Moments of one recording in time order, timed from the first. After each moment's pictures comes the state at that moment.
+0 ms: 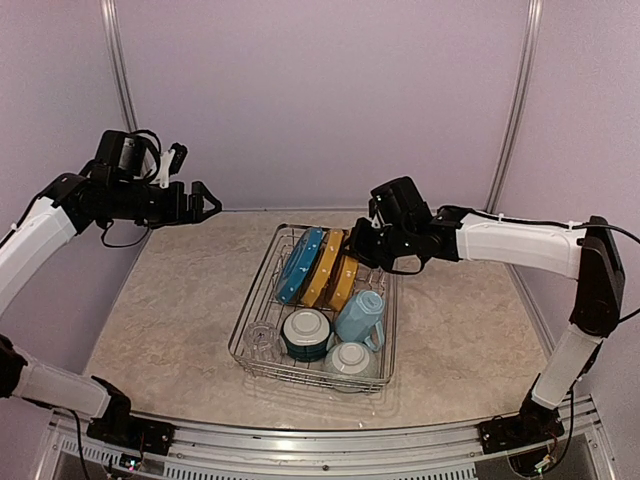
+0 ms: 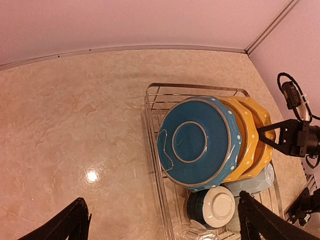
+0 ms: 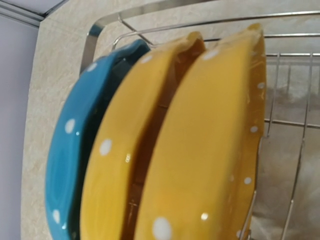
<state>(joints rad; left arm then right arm) -0.40 1.24 1.37 -0.74 0.17 -0.28 0.79 1.71 1.35 -0.27 -0.01 0.95</state>
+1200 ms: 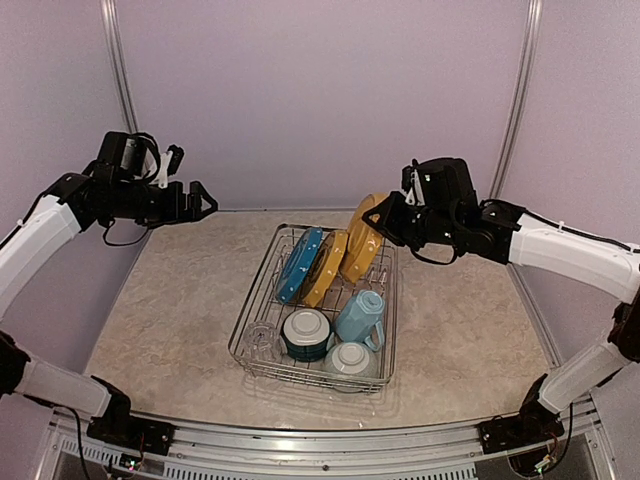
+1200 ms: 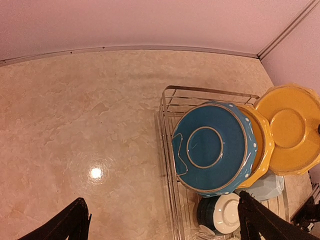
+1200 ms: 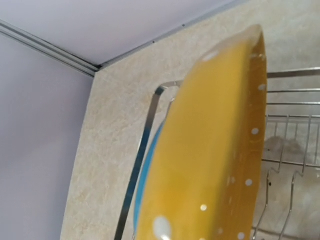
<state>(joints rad) -0.36 1.26 1.36 -0.73 0.15 -0.28 0.80 1.45 1.25 -0.22 0.08 0.92</state>
